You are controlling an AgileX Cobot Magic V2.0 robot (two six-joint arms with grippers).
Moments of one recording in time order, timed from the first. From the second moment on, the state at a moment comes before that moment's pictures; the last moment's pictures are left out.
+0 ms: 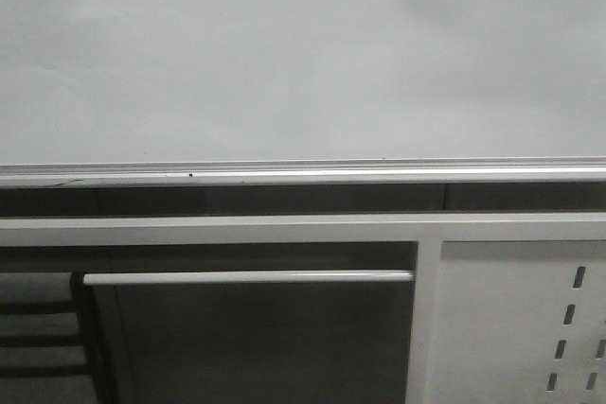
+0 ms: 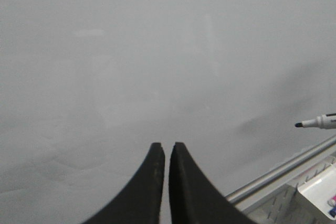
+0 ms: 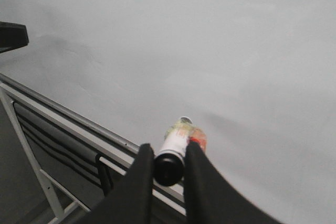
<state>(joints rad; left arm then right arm) -0.73 0.87 -0.64 -0.79 -0.13 0.73 0.33 0.55 -0.64 0.70 0.39 -0.72</state>
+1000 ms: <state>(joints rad) -0.73 0.87 -0.63 -0.83 -0.28 0.73 0.57 0.93 -0.64 0.75 -0.01 -0.88</state>
